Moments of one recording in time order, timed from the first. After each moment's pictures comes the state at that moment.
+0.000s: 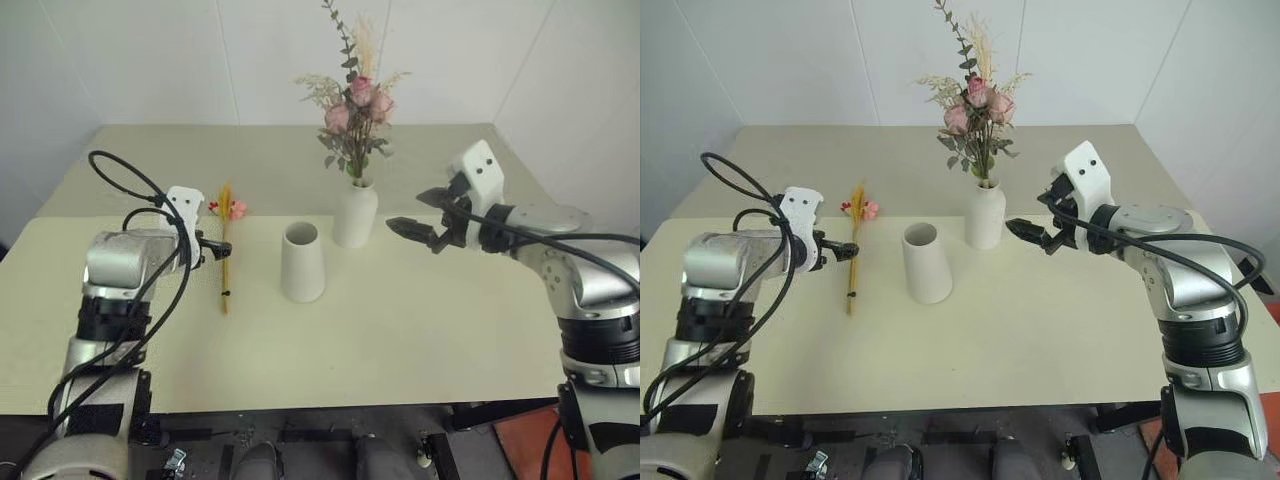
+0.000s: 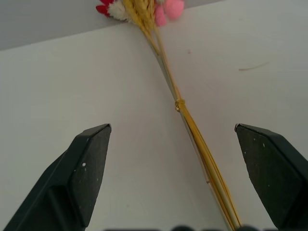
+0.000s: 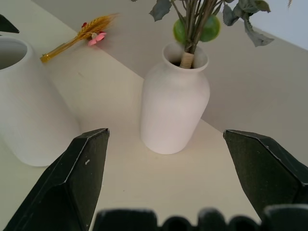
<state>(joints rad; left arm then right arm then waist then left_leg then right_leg) -0.85 0.58 0.06 0.21 -0.26 1.23 -0.28 -0.78 -0.71 0.01 -0.17 0.40 0.92 0.69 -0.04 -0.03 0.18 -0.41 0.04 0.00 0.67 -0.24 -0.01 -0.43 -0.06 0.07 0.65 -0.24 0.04</state>
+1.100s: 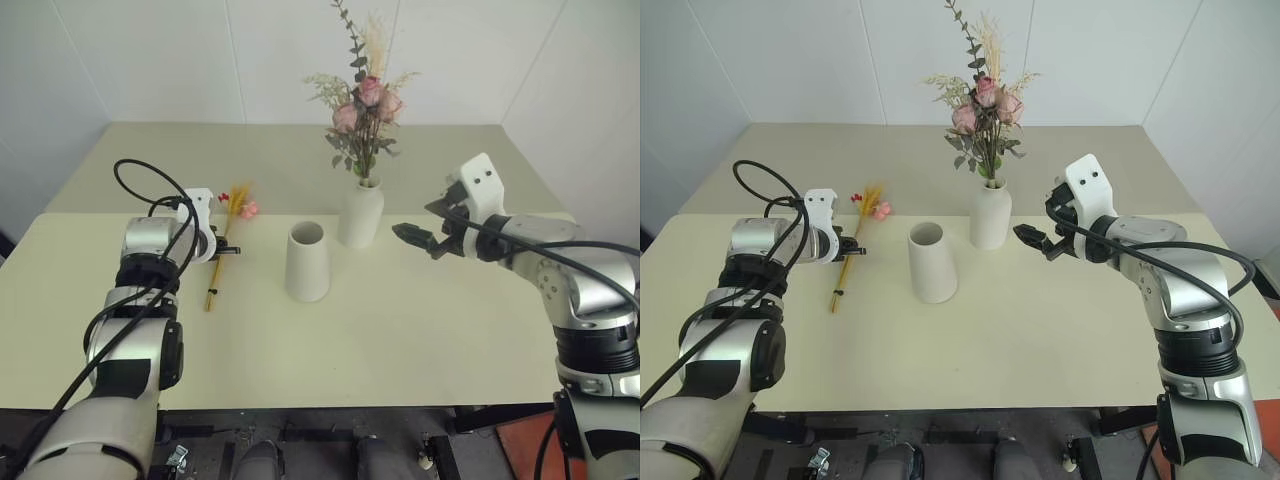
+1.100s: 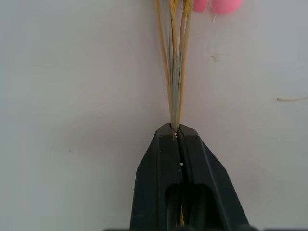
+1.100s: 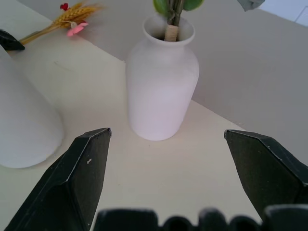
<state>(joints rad) -1.10 0.47 0.14 0.83 -0.19 0.93 -0.28 -0.73 -0.68 -0.01 -0.20 0.38 0.97 0.56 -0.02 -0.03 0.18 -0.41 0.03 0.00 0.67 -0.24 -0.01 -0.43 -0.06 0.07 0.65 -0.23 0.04</state>
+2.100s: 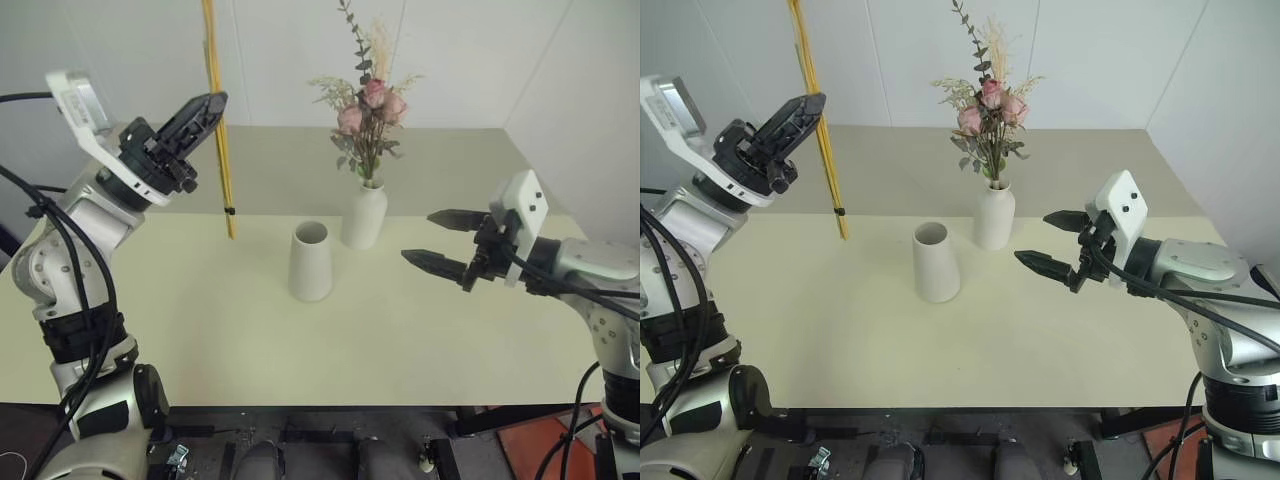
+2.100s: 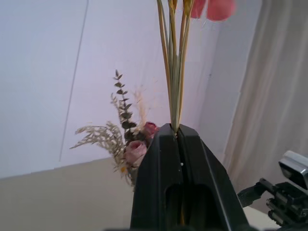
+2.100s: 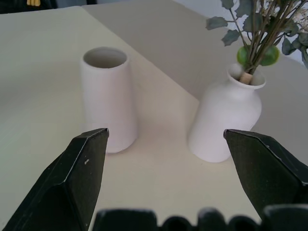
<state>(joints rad) -0.81 0.50 0.48 -0.07 -0.91 0.73 -0.79 -0.46 -0.80 -0.21 -0.42 0.56 0.77 0.84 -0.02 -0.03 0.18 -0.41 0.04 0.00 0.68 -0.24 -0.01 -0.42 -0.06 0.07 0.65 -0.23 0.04</state>
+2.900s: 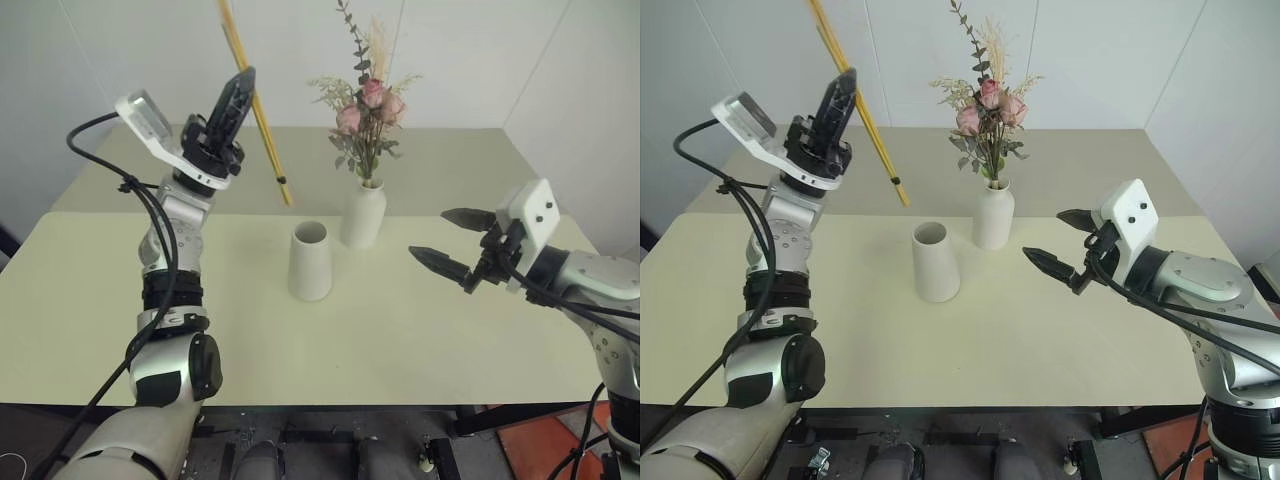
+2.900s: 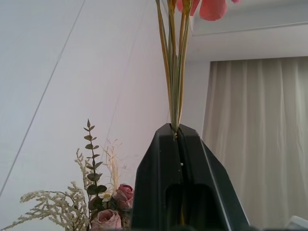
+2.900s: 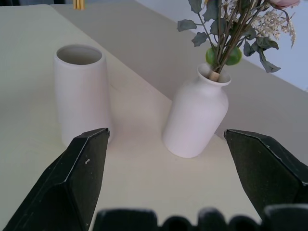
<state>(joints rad) -1.03 0.25 0.39 0.53 -0.82 0.20 -1.08 -0.38 -0.79 -0.22 -0.49 0.54 0.71 0.69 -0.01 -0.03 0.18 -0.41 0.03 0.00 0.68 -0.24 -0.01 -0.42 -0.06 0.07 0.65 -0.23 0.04</state>
